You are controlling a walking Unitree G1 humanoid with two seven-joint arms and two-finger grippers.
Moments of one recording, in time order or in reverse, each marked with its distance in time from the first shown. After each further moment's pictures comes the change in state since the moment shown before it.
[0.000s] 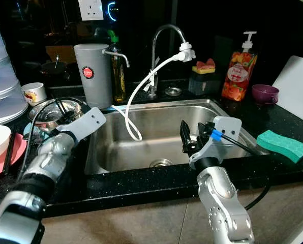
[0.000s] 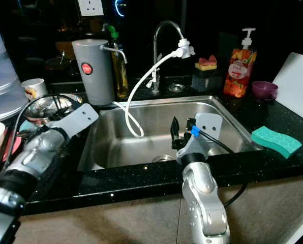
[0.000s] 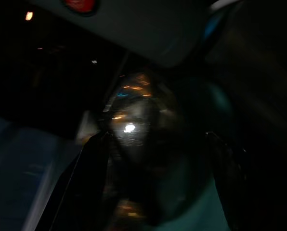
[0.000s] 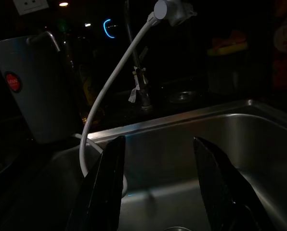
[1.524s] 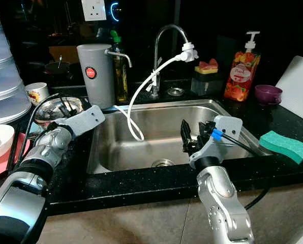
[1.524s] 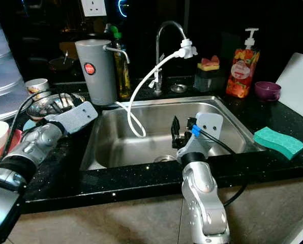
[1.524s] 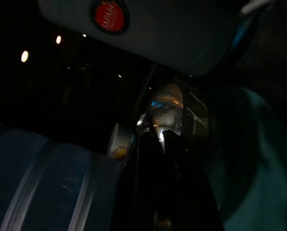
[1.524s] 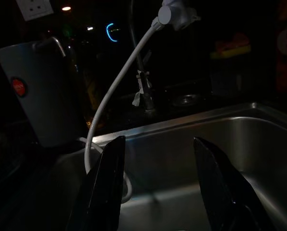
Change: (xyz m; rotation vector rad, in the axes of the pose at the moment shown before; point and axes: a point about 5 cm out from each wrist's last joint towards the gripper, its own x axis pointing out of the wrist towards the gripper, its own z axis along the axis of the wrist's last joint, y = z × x) left arm 0.012 0.004 0.003 0.088 -0.072 0.000; right arm 0.001 0.001 0.002 0.005 -0.009 -0.010
